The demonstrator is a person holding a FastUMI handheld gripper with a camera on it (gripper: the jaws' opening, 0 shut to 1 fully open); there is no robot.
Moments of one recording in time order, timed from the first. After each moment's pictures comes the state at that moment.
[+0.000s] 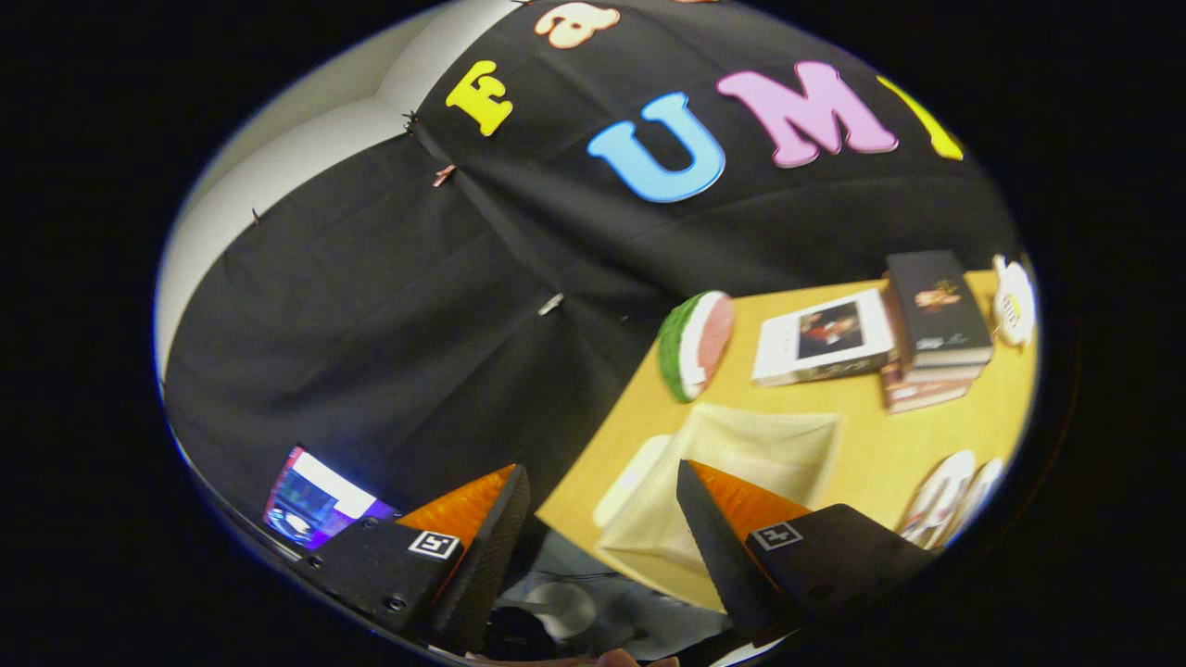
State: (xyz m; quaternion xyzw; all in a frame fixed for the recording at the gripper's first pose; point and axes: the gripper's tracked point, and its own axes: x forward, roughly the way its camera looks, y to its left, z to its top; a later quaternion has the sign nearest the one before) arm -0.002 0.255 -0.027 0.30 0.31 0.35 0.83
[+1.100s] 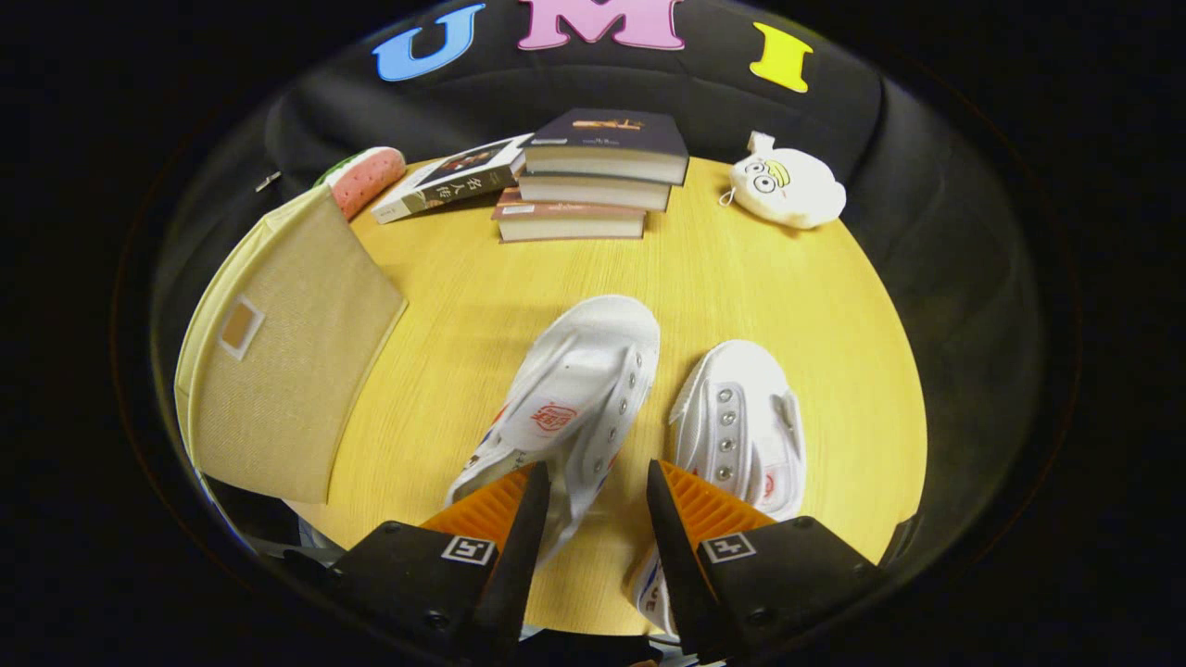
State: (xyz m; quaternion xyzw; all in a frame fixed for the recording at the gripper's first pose) arm -0.051 0.067 -0.399 0.09 0.55 0.10 0.82
